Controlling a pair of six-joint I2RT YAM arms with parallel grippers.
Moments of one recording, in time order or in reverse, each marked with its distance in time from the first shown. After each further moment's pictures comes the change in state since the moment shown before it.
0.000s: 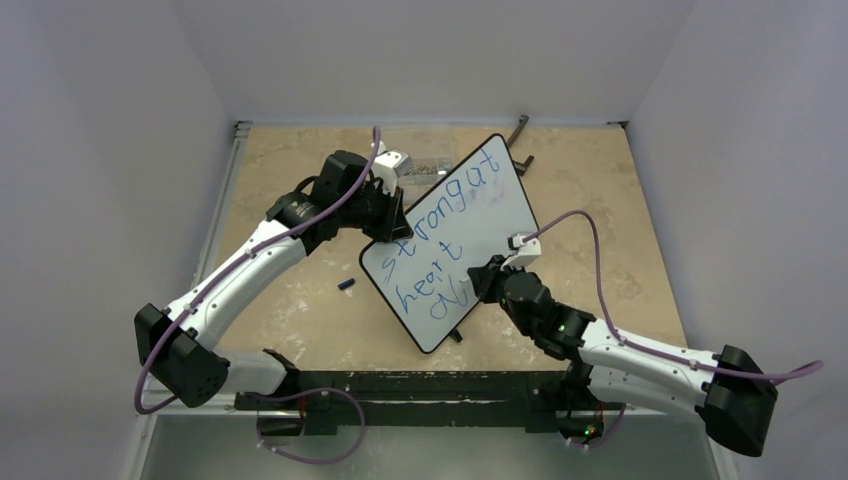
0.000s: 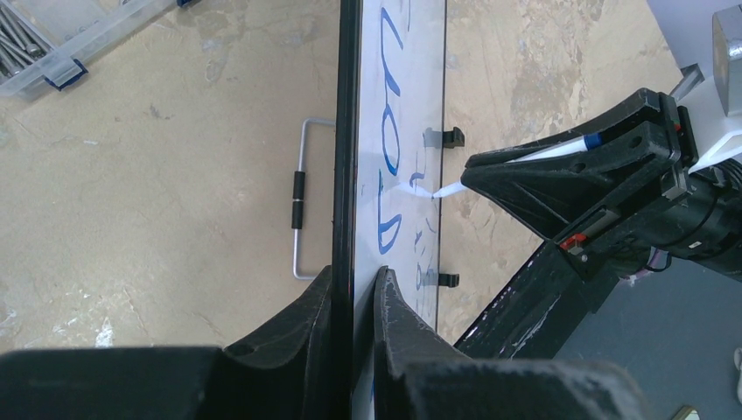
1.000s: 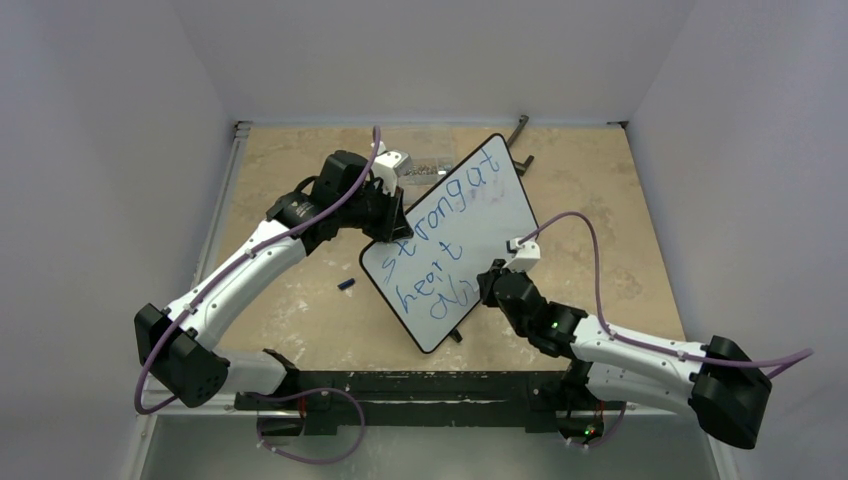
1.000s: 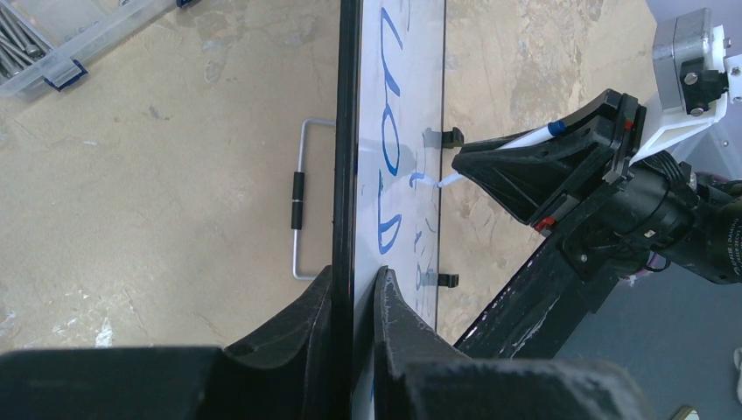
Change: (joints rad) left arm 0.000 0.000 0.000 0.001 -0.001 0.000; right arm -0.002 0.072 0.000 -0.101 0.094 0.056
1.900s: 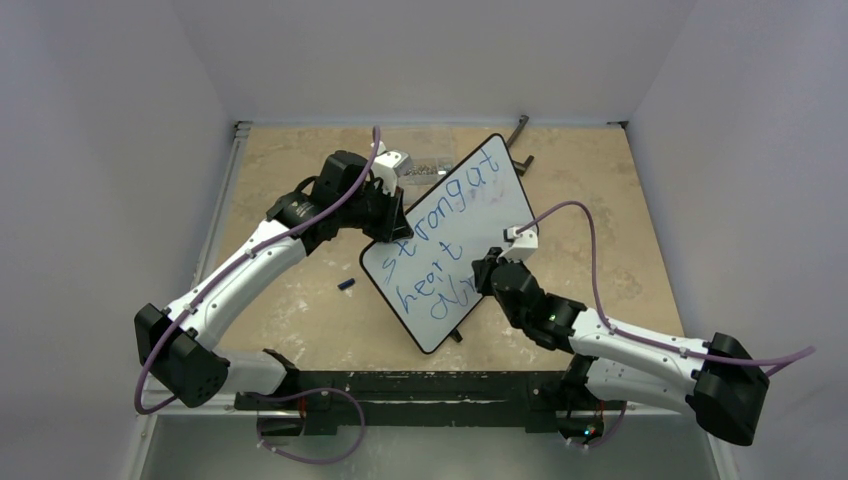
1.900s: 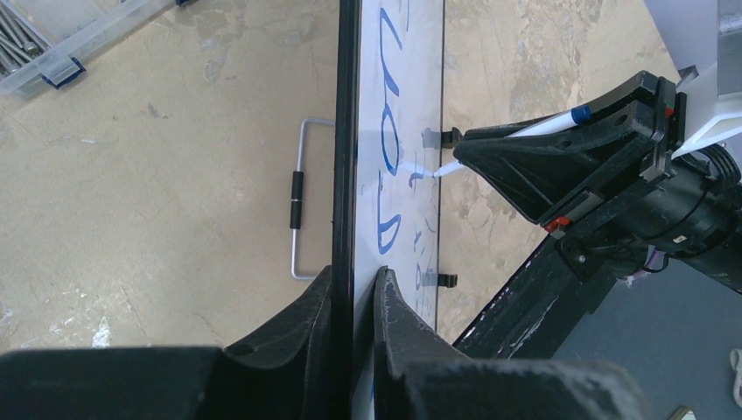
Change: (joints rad) left arm 0.000 0.000 0.000 0.000 0.000 -0.007; right arm 0.000 0.025 0.096 0.008 0.030 -0.044
